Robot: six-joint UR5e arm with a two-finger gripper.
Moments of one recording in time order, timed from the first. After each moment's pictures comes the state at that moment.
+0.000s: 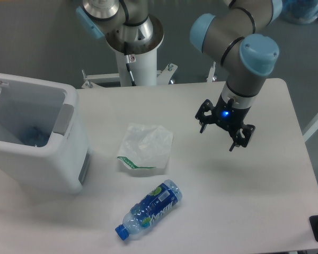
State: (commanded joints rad) arm 2.71 -1.86 -1.64 -1.17 1.36 1.33
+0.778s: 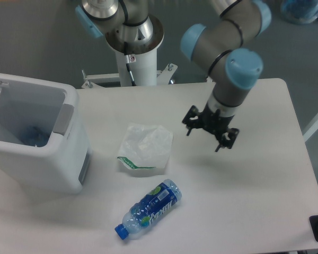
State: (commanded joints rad) arm 2.61 -1.88 -1.80 -1.04 1.37 1.16
